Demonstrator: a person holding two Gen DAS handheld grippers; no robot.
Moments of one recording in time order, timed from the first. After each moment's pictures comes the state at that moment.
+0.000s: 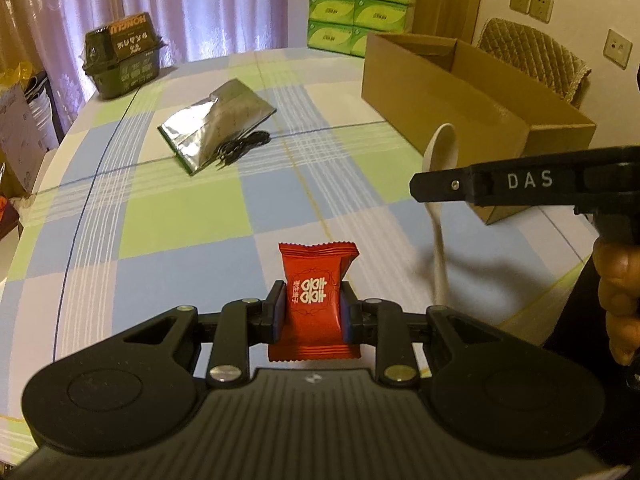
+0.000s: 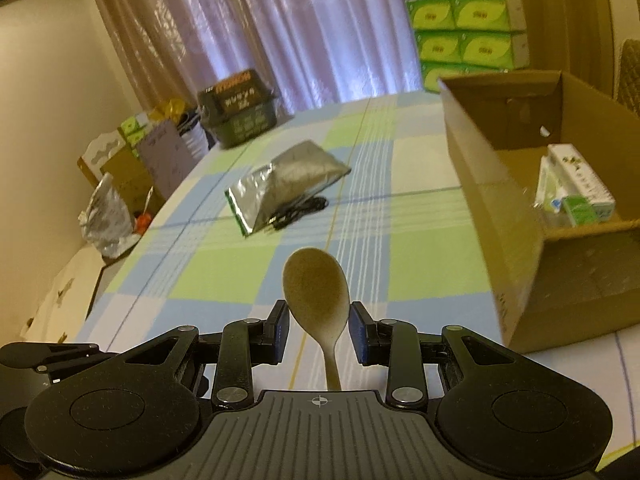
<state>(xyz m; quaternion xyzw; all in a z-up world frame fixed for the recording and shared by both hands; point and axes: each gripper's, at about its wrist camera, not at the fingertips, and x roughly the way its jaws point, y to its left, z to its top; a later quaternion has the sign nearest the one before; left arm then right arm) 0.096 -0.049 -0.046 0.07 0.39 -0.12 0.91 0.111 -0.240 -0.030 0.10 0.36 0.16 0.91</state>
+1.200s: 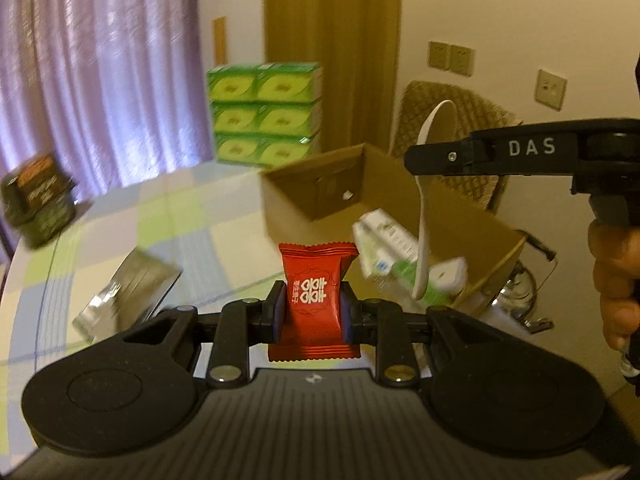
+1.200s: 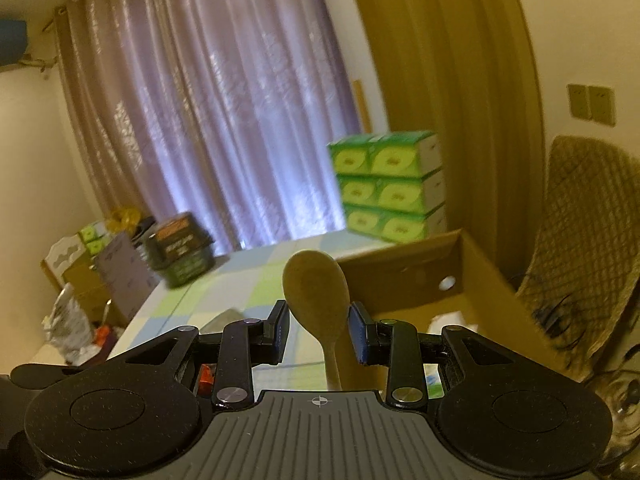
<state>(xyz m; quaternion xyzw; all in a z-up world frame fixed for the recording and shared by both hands) 0.170 -0.172 0.057 0.10 0.29 -0.23 0.92 0.143 -0.361 0.101 0.12 0.23 0.08 0.96</state>
